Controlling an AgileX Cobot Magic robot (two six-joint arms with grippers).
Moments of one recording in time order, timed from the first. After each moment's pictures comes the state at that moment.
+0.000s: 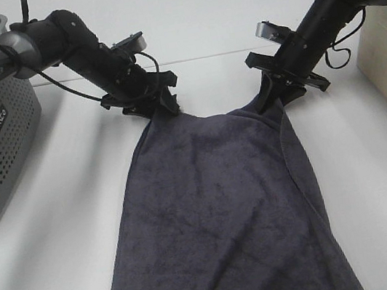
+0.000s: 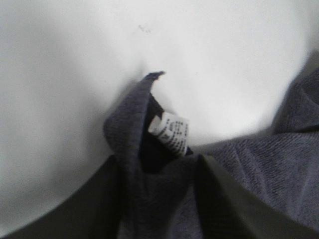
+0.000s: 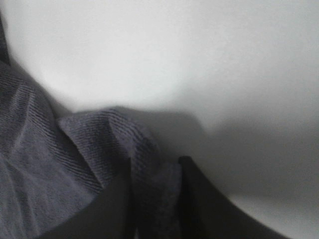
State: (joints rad) left arm -0.30 2.70 -2.35 -0.60 0.98 0.27; right arm 0.05 2.58 -2.10 0.54 1.21 -0.26
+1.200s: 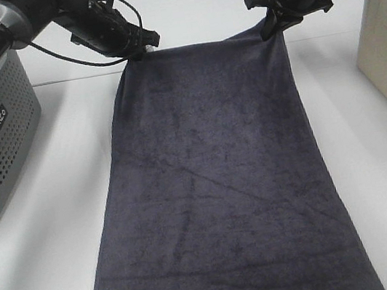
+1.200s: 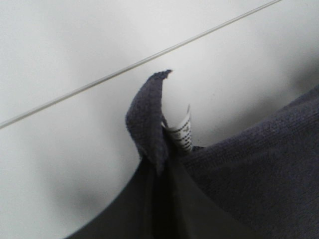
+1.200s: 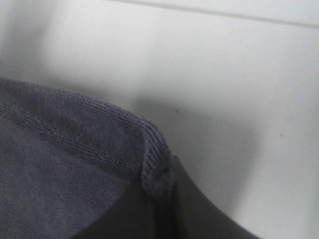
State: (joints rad) left arm -0.31 2.73 -2.67 -0.21 0.87 0.17; right arm 0.05 2.53 -2.37 0.38 1.03 -0.26
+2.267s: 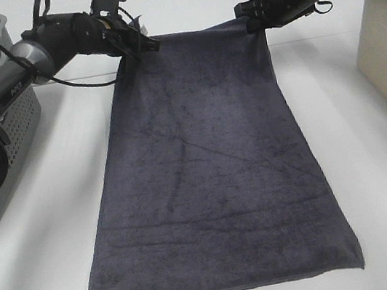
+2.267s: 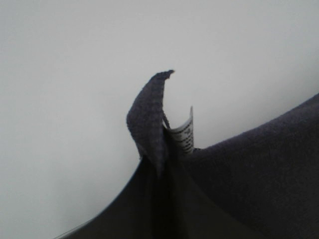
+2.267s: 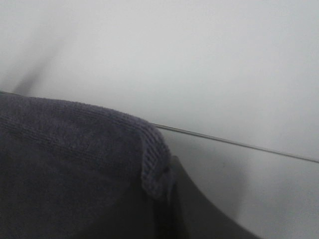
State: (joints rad) left arm -0.31 2.86 -2.67 -0.06 0.37 0.16; right arm 0.05 2.66 -2.37 0.57 0.61 -0.47
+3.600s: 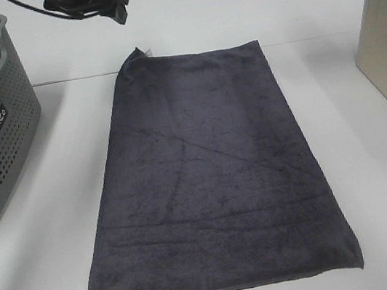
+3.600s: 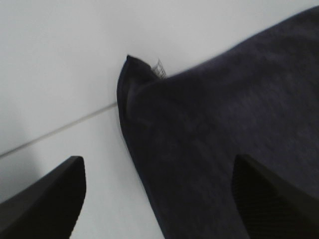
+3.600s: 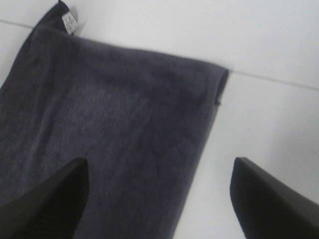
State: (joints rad) left arm -0.31 2.53 -2.67 -0.05 1.12 0.10; right arm 0.05 2.34 -2.37 0.29 1.14 -0.22
